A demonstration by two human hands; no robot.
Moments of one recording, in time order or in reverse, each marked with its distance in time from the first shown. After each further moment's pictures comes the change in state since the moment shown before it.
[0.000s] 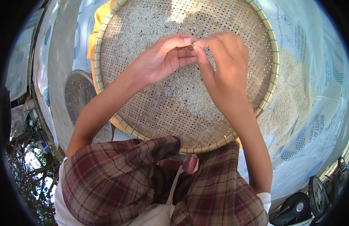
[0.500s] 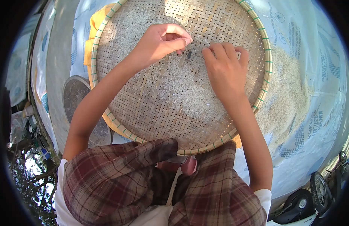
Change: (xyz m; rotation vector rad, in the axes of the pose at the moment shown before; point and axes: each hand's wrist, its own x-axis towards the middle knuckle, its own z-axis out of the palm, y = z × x) left_hand 0.019 0.021 -0.004 0.990 0.053 0.238; right_hand -0.020 0.028 0.004 -0.550 -0.211 -0.082
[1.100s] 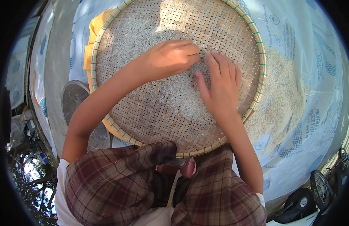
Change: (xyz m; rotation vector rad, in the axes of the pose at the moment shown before) left_hand 0.007 -0.005 0.011 1.046 -0.183 0.842; right_hand -0.024 -0.016 -0.009 0.245 -0.104 0.248
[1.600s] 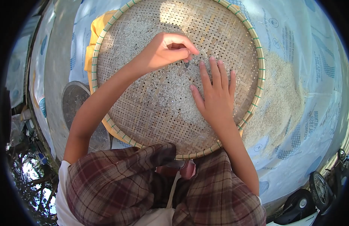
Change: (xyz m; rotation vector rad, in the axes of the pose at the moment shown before) left_hand -0.001 -0.010 -0.011 -1.202 0.134 -0.625; right_hand -0.016 -0.006 0.006 -0.172 -0.107 -0.017
